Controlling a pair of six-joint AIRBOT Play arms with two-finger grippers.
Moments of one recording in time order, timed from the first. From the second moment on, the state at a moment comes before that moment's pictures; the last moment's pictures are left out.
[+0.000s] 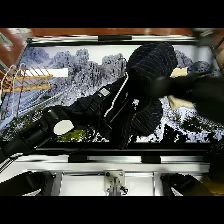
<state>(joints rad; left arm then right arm) -0.83 -1.14 1.09 1.34 -0.85 -1.48 0.51 -0.91 1.48 1.38 -1.30 -1.14</state>
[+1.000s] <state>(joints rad) -0.83 -1.10 1.09 1.45 -1.07 -1.18 -0.03 -1.20 1.56 1.76 -1.48 -2.87</state>
